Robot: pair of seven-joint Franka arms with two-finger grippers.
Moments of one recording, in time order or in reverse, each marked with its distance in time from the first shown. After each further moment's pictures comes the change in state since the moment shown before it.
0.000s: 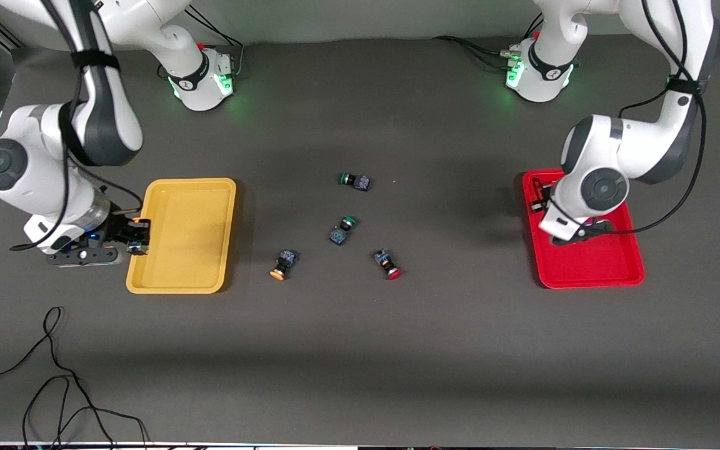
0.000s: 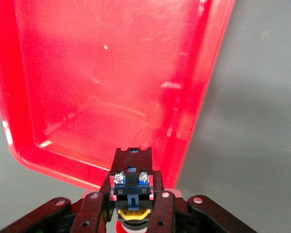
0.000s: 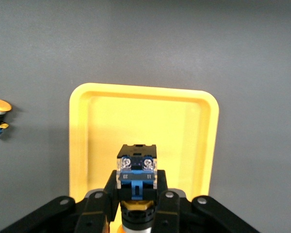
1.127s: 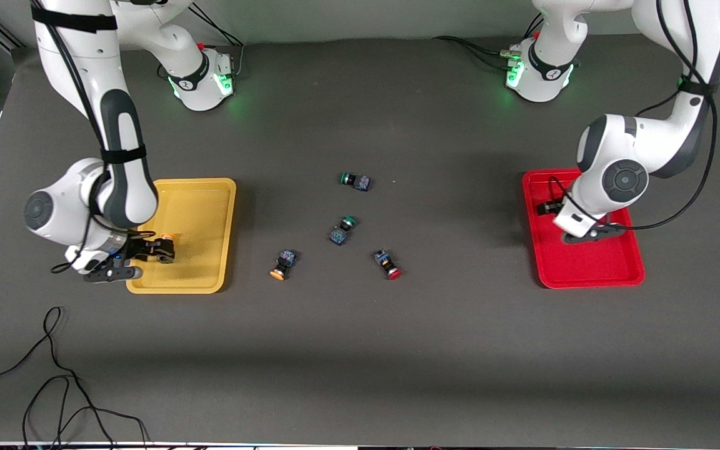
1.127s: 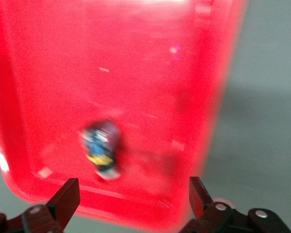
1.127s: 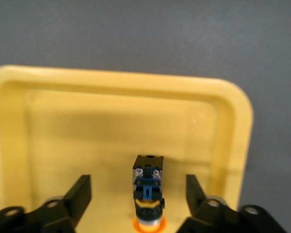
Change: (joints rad) left arm 0.072 0.002 -0.081 0.065 -0.075 -0.010 0.100; right arm 0.003 0.342 -0.109 0.008 0.486 0.079 -0.411
